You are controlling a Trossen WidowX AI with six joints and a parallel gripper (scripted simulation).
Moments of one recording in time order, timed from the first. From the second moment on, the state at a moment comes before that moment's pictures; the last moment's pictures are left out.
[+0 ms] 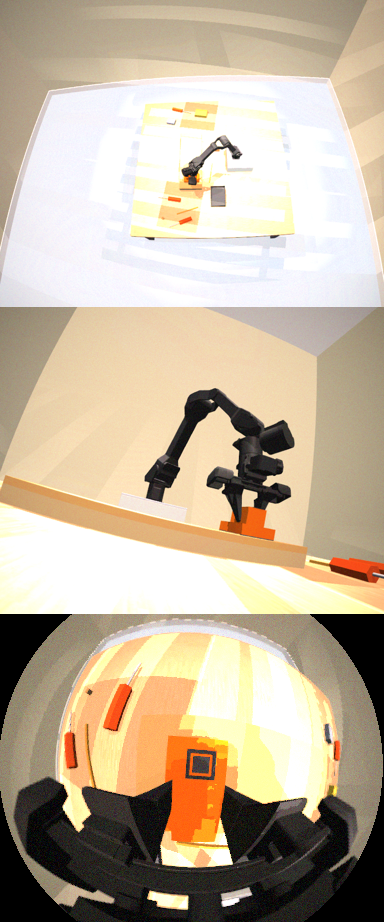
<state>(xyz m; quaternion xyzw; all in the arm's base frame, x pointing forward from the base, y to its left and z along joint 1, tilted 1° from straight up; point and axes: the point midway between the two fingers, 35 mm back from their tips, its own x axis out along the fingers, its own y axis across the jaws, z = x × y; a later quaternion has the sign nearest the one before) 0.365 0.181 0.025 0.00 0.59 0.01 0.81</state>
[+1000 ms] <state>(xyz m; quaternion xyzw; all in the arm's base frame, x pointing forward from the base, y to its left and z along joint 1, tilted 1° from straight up) 0.367 0.130 0.024 0.00 0.59 0.00 0.81</state>
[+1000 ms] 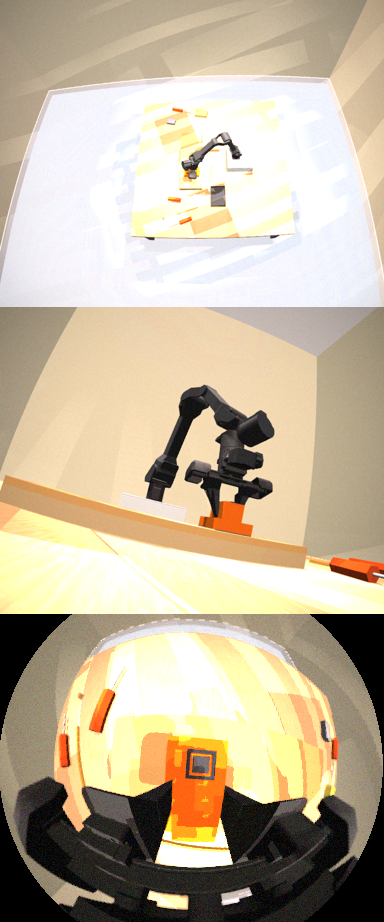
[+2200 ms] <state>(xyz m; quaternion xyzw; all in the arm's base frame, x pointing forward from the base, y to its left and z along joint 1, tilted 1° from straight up) 0.368 0.069 0.024 0.00 0.59 0.00 0.81</state>
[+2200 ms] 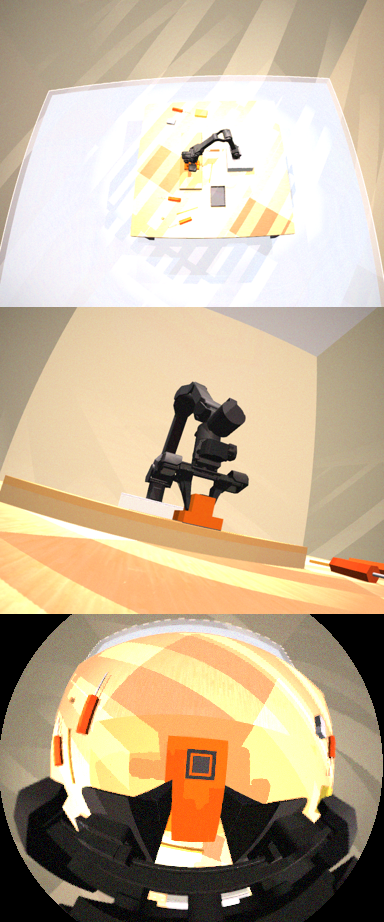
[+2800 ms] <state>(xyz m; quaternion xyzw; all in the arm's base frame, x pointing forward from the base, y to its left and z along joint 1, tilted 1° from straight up) 0.368 0.038 0.024 -0.01 0.59 0.00 0.81</state>
